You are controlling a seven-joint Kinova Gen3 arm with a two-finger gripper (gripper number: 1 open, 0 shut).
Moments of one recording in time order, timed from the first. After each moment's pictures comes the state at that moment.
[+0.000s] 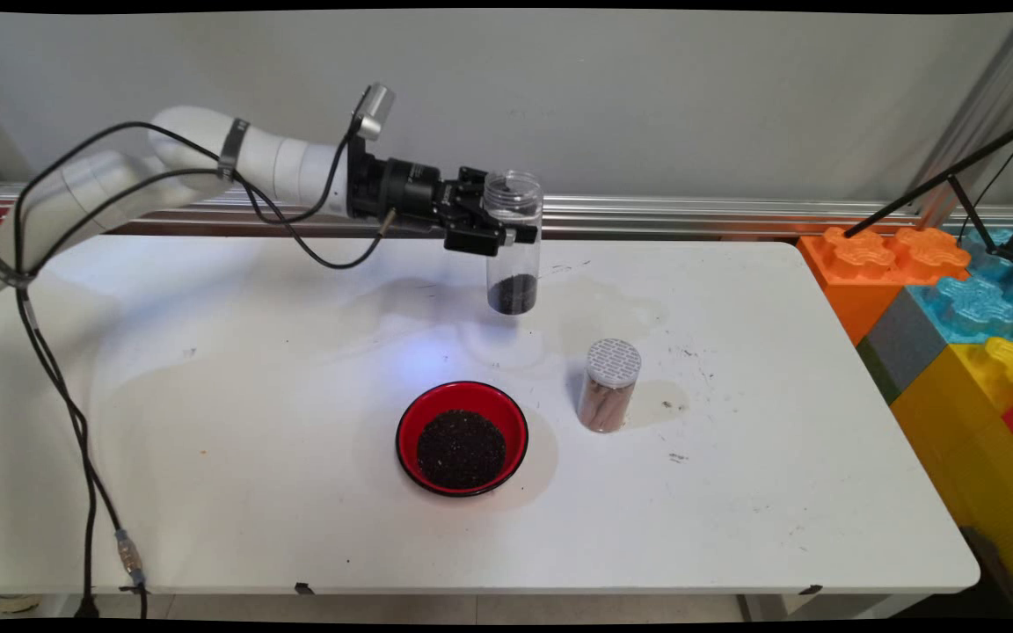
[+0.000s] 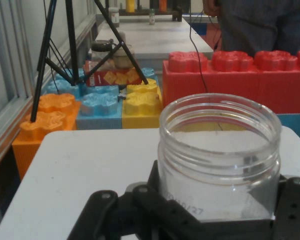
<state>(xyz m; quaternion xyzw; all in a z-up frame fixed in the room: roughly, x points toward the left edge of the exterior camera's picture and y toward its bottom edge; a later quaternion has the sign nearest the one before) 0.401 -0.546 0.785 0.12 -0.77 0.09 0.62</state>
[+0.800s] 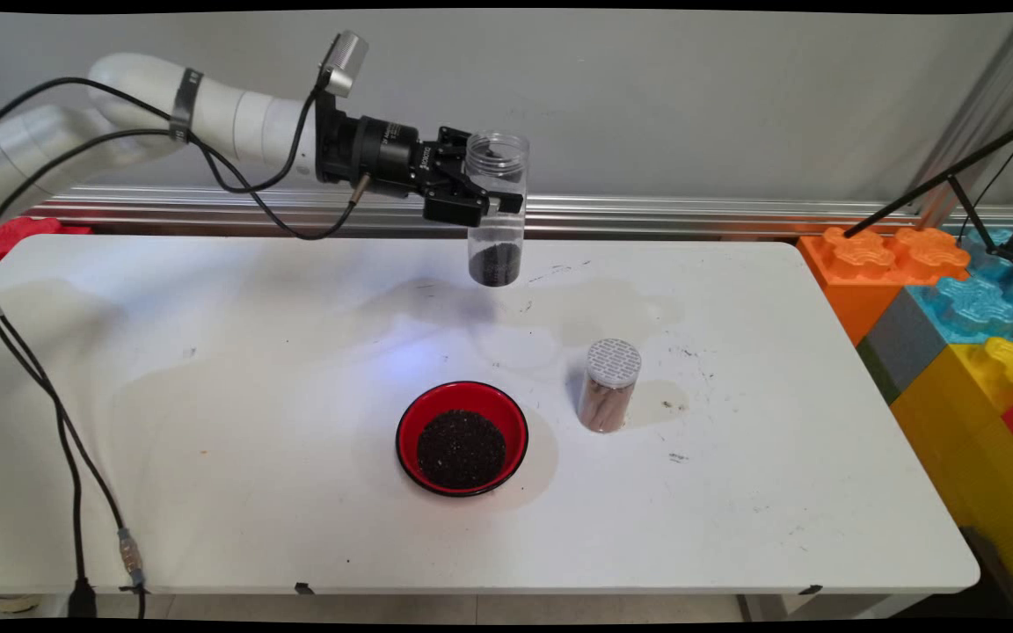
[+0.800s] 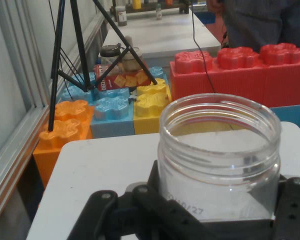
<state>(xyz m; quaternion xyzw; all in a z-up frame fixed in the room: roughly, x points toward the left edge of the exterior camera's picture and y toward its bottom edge) 0.411 -0.524 0.843 0.10 -0.78 0.12 0.60</state>
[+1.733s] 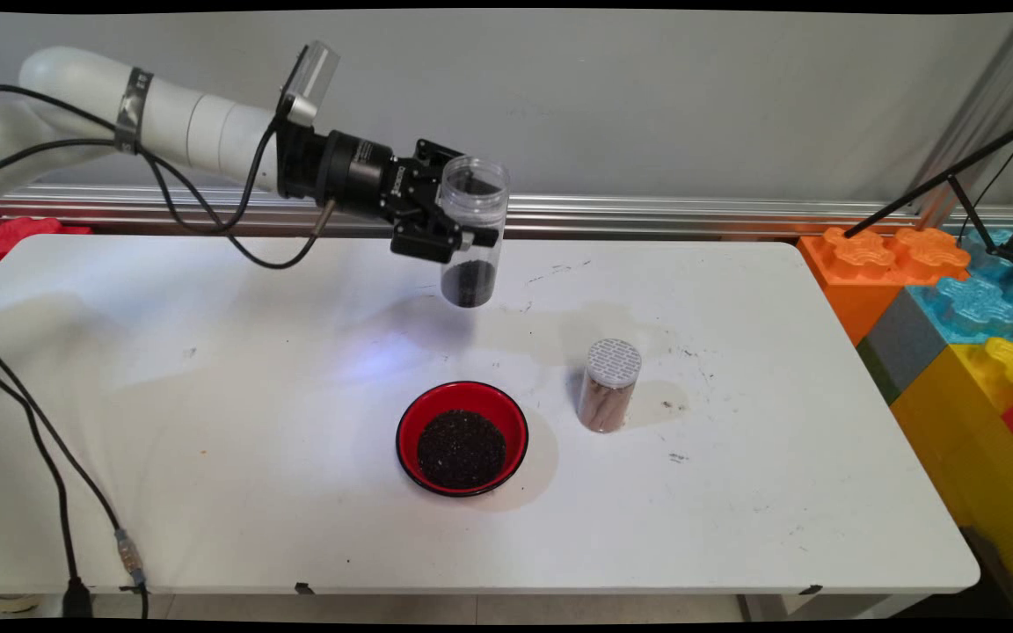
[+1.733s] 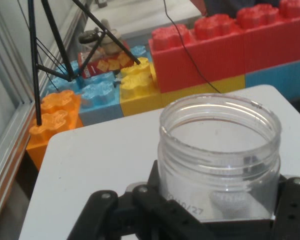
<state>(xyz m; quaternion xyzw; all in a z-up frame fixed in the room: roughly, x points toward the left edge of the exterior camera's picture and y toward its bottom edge) 0.410 -0.473 0.857 0.04 -0.81 0.15 0.56</state>
